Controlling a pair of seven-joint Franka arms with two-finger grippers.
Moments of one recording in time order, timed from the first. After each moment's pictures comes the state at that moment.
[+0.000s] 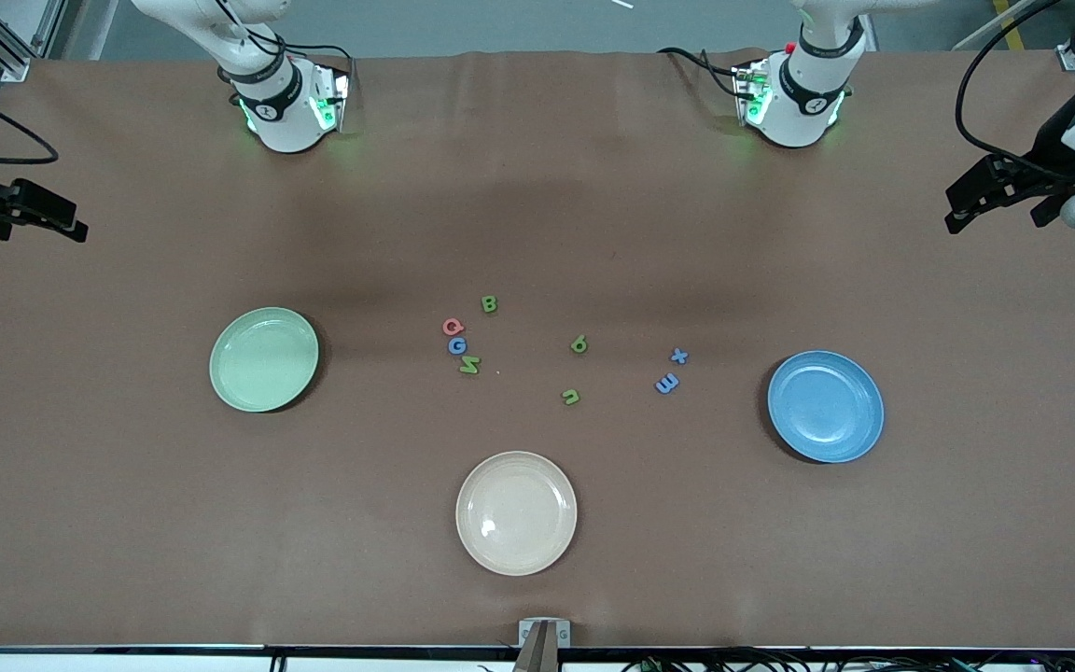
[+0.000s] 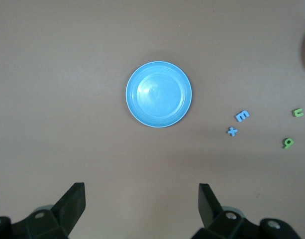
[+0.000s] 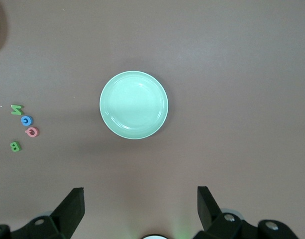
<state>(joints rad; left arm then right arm) 0.02 -0.13 -0.10 -1.70 0.01 1.62 -0.14 -0.04 -0.08 -0.05 -1.69 0.03 1.53 -0.03</state>
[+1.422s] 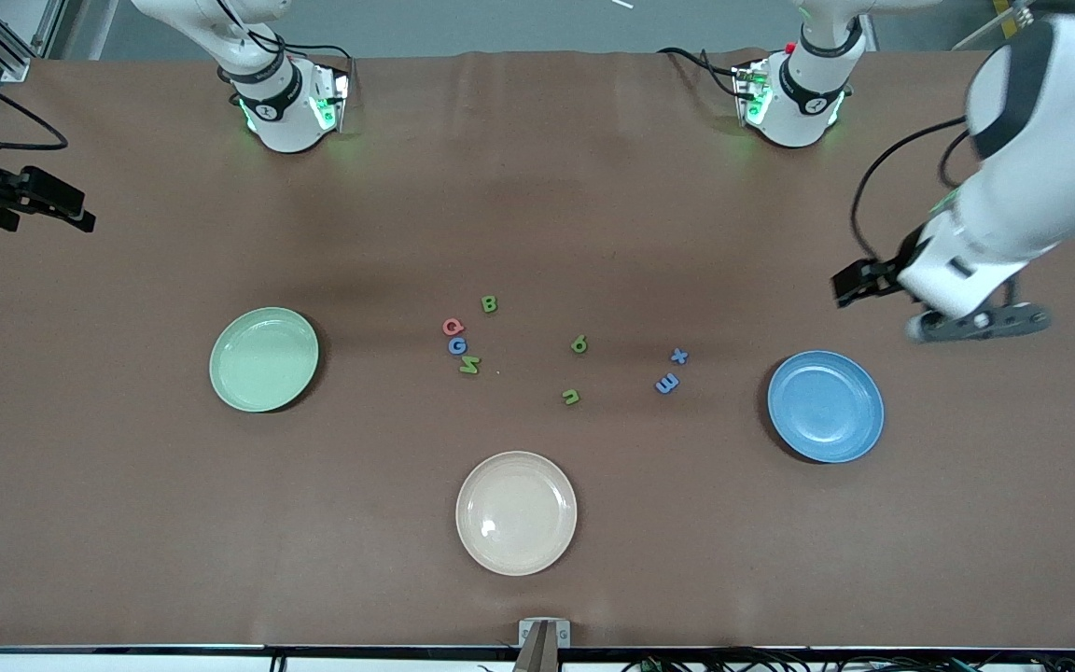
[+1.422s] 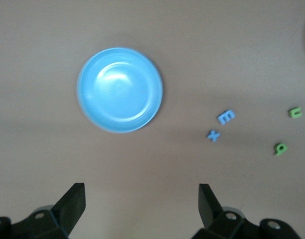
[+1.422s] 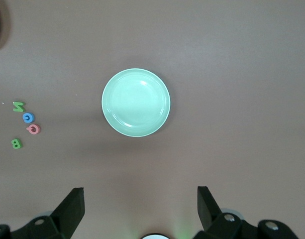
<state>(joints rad) -0.03 0.14 -0.21 -1.72 0.01 1.81 -0.30 -0.04 -0.11 -0.04 -1.72 0.03 1.53 -0.03</state>
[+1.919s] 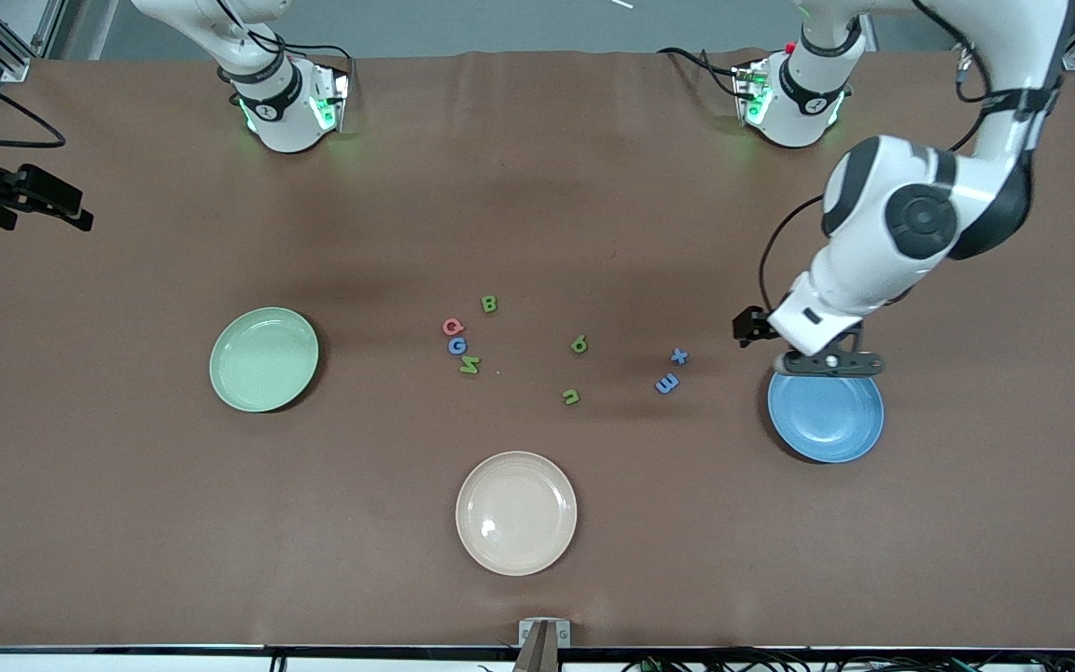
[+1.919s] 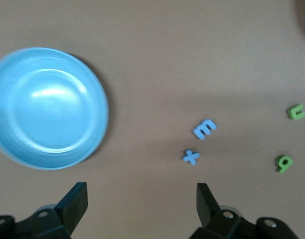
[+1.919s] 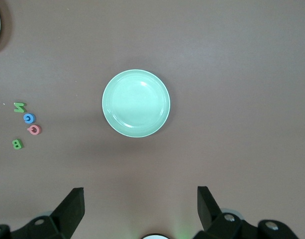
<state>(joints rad) -0.04 0.24 -0.32 -1.97 0.02 2.22 -0.28 -0.04 -0.11 -0.04 -1.71 0.03 1.53 -0.03</state>
